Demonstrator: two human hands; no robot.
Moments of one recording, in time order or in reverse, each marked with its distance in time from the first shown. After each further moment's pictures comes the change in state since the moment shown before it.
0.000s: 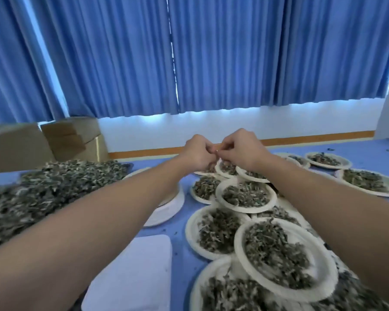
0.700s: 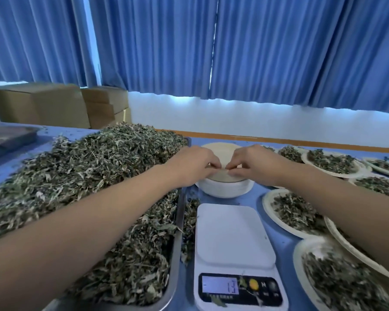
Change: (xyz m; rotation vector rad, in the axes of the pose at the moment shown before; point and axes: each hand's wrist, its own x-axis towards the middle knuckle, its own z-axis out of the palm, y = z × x) left_hand -0.108 -0.185 -0.109 0.447 -0.074 0.329; right_hand -0.017 -0.117 0.124 -0.358 -0.417 -0.444
